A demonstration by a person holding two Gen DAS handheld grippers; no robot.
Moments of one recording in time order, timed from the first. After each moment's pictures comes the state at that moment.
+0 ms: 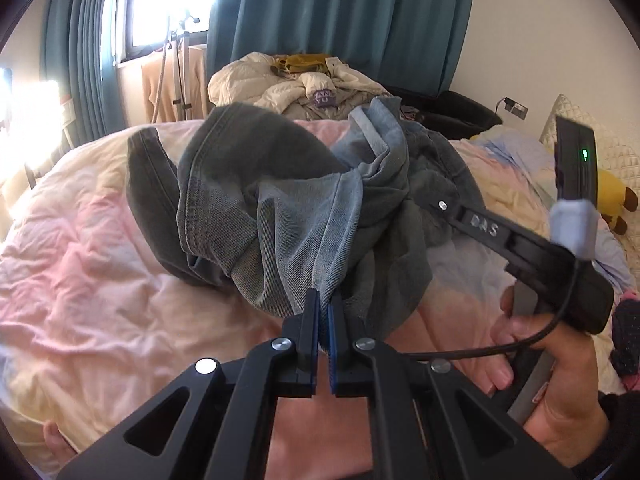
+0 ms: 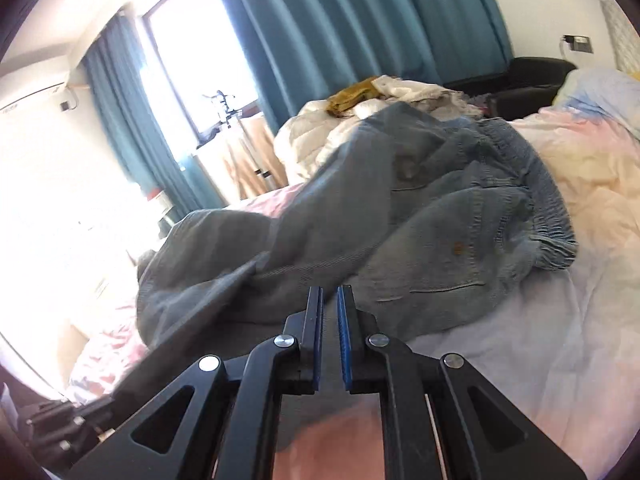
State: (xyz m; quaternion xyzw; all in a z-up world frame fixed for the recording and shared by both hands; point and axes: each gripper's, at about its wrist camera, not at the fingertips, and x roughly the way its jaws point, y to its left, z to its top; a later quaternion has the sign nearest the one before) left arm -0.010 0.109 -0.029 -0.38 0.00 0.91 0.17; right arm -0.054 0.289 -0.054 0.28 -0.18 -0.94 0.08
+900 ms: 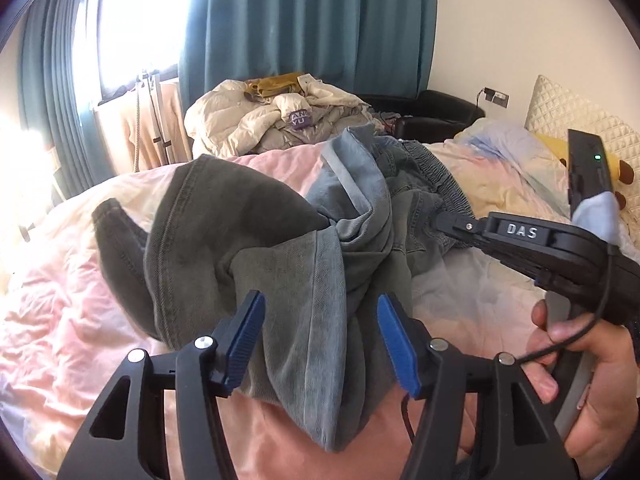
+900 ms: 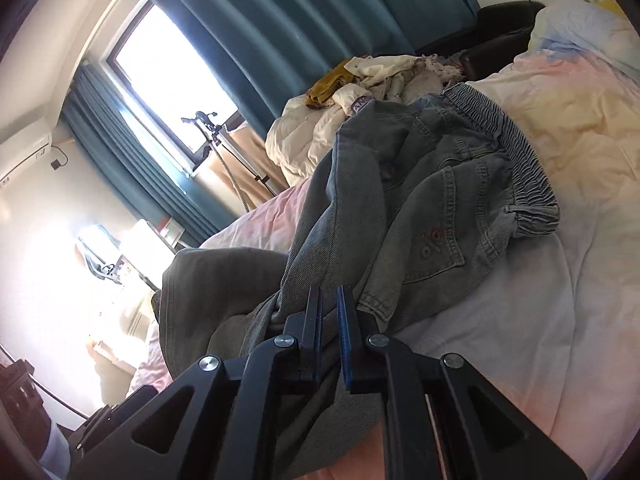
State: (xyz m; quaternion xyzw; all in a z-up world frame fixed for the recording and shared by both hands) left arm -0.054 0.159 -0.002 -0.35 0.07 0.91 0.20; right arm -0.058 0.367 -0.046 0.30 -0.31 -0.90 0.04
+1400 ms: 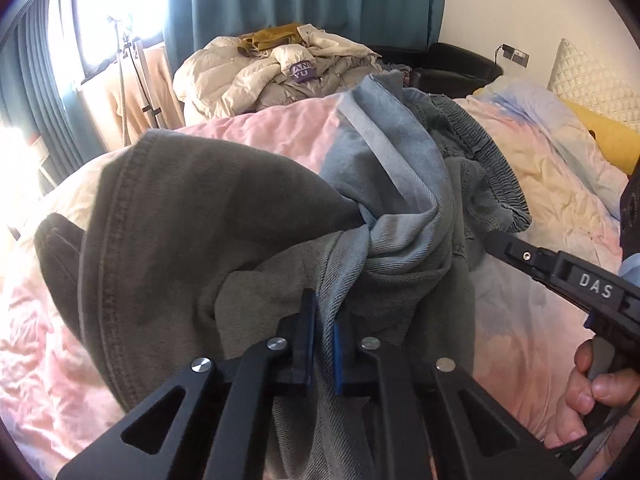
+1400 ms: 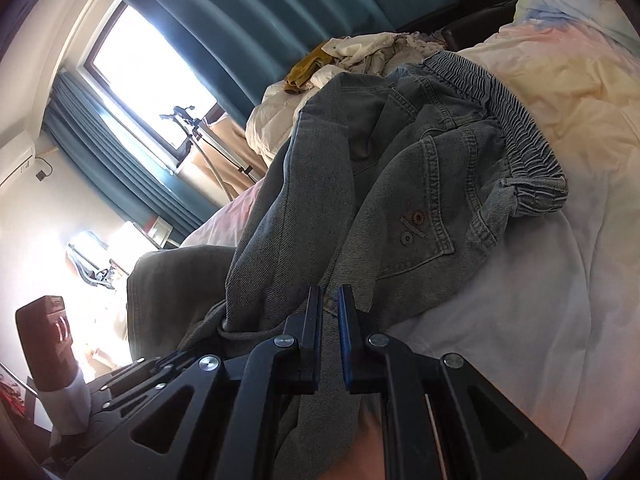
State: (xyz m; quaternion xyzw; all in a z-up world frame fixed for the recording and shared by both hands) left arm -0.128 0.166 -0.032 -0.41 0.09 0.89 0.18; right arm -0.086 0.371 -0.085 0.33 -0.32 -0.89 0.03
